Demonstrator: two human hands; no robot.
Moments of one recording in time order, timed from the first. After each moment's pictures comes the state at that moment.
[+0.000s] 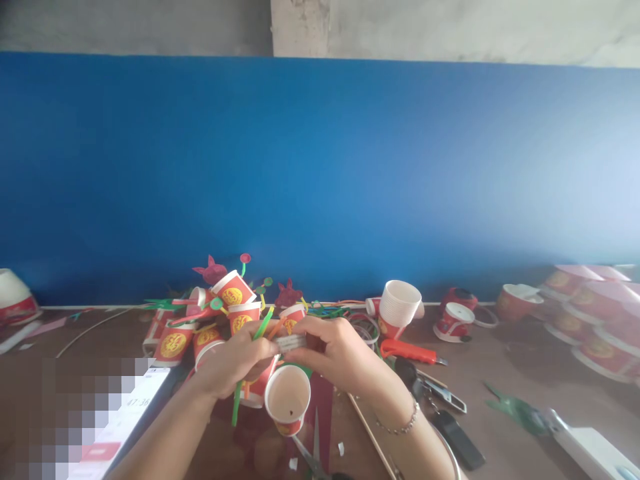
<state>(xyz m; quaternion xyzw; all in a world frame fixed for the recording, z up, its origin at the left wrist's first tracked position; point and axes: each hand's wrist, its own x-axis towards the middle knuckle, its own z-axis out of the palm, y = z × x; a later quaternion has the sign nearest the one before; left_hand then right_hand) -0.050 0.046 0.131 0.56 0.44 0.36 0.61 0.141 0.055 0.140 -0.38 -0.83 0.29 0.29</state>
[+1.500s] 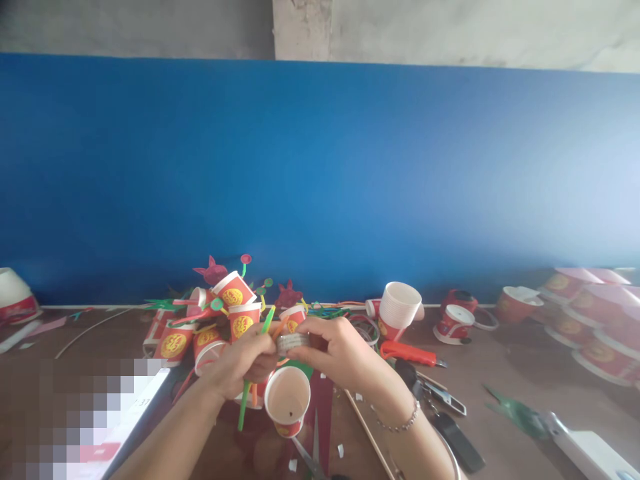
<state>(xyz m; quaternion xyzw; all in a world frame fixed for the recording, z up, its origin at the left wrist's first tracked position) -0.041 0.053 0.126 0.48 0.40 0.34 0.70 0.141 0.059 0.141 -0.38 -0.83 0.30 0.28</state>
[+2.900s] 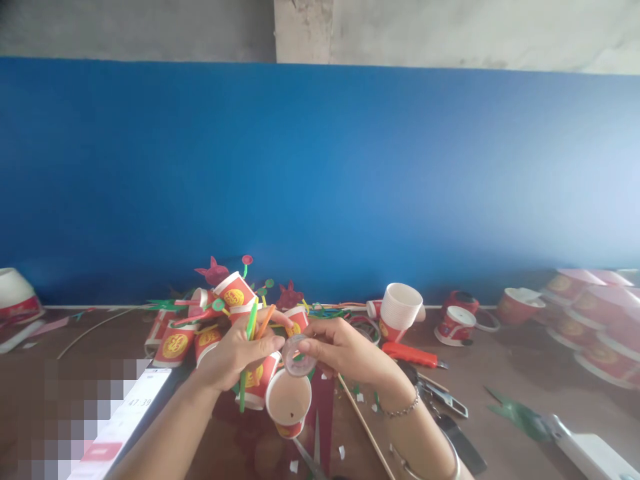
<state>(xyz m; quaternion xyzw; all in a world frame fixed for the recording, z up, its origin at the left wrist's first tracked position) -0.055 0.048 0.136 0.56 0.37 0.43 0.61 0.152 0.075 0.127 -0.33 -0.77 0.49 0.26</state>
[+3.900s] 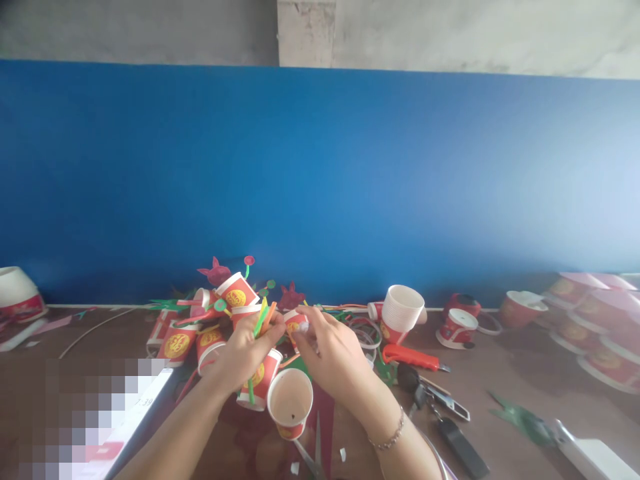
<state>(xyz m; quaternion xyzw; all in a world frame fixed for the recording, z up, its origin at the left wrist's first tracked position) -0.043 0.051 0.128 0.57 0.41 0.50 0.51 0.122 0.055 0.128 -0.48 -0.81 0.13 0.32</state>
